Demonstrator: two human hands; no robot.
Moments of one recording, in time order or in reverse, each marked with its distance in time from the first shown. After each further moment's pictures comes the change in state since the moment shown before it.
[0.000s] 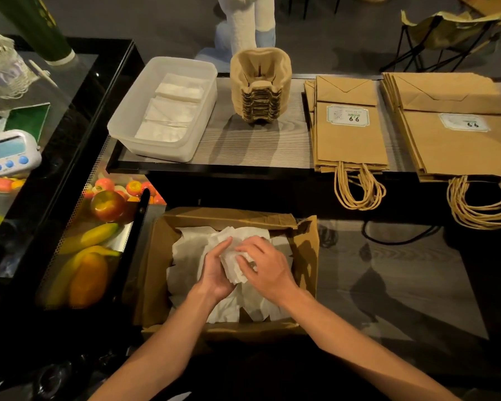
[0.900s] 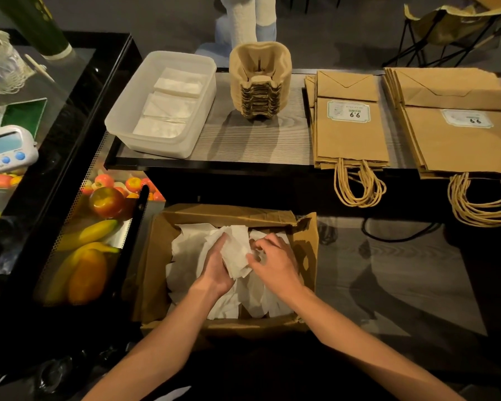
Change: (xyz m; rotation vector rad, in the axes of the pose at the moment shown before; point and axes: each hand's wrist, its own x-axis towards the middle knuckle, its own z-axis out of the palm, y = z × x) left_hand 0.009 -0.005 0.004 -0.044 0.182 0.020; right_hand -0.004 0.012 -0.012 -0.005 -0.249 0.507
